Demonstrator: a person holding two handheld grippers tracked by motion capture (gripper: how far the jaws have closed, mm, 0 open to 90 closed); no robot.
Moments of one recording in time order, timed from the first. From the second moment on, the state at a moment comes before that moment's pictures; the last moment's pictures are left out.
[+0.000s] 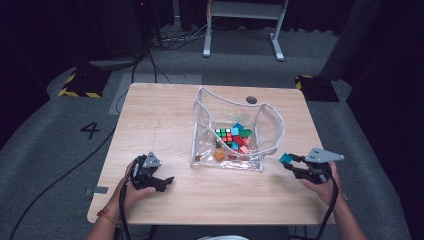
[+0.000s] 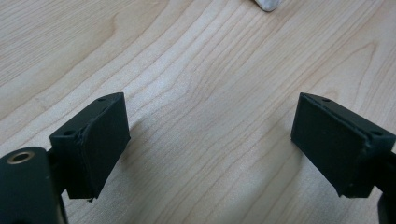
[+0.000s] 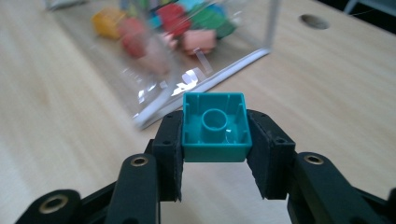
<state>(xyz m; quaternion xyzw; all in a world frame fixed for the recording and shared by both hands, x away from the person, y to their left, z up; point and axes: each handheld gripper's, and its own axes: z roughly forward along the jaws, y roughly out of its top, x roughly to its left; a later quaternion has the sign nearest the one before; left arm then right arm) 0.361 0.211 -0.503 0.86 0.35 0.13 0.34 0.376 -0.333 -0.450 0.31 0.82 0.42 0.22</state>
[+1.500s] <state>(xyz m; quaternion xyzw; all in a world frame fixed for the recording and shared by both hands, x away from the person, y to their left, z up) 0.361 0.211 -0.503 0.86 0.35 0.12 0.34 0.474 -0.299 -0.297 0.28 0.79 0.46 0.29</state>
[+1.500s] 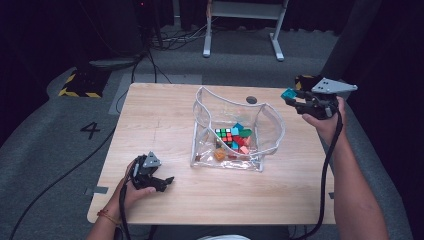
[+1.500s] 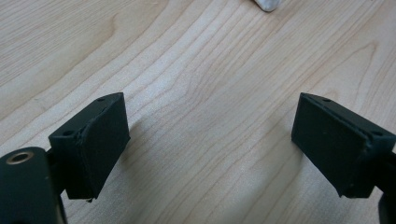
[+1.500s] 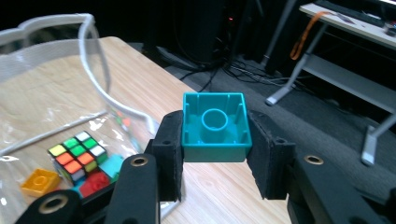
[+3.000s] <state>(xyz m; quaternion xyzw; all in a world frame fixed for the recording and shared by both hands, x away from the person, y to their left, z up) 0.361 0.211 -0.502 0.86 0.35 0.12 0.34 0.481 -0.138 -0.343 0.08 0.95 0.27 0.16</state>
